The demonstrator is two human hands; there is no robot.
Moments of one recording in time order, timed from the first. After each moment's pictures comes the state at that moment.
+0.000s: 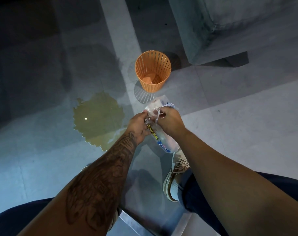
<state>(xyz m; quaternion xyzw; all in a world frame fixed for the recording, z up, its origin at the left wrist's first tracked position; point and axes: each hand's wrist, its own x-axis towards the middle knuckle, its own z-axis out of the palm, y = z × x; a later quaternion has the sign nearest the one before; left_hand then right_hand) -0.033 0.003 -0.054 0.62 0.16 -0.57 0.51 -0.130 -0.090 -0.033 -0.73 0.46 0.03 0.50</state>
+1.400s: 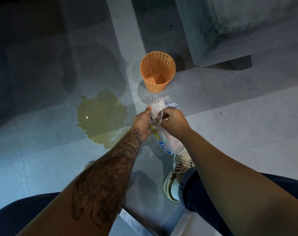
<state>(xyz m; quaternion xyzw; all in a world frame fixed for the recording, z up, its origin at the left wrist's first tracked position) -0.032 -0.003 -0.046 0.64 0.18 -0.57 0.49 -0.133 -0.092 -0.025 -0.80 0.41 0.05 0.43</state>
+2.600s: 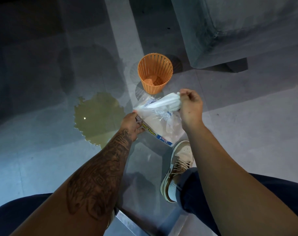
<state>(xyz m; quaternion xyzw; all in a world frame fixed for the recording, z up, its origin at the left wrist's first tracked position) -0.013 0.012 -0.062 0.64 0.23 -0.51 0.53 -0.125 -0.129 0.010 -0.46 0.60 -0.26 0.60</state>
